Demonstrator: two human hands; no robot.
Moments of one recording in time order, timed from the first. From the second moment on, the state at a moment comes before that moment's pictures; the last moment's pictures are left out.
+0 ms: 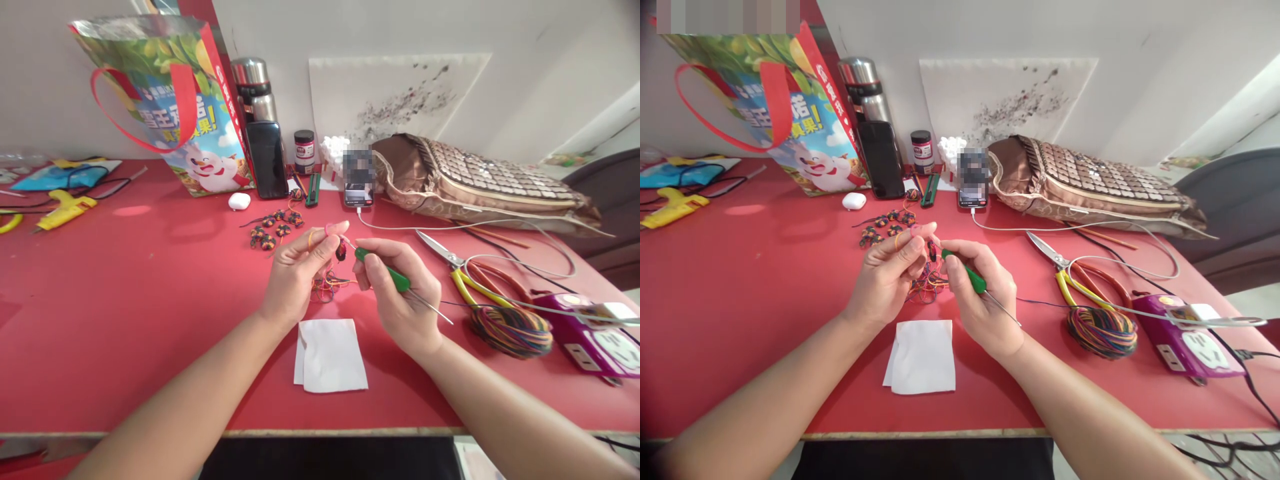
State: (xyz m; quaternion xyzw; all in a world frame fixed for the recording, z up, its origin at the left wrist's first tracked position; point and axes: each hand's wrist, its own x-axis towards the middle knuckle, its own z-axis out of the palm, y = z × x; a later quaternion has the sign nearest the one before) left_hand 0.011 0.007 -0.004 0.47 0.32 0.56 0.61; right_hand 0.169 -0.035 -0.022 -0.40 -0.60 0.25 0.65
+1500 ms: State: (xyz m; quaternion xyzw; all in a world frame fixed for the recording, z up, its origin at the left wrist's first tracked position) left_hand 0.008 0.013 0.016 0.40 0.32 0.54 0.66; right_hand 0.168 -0.035 -0.015 -0.39 -0.59 0.23 0.67
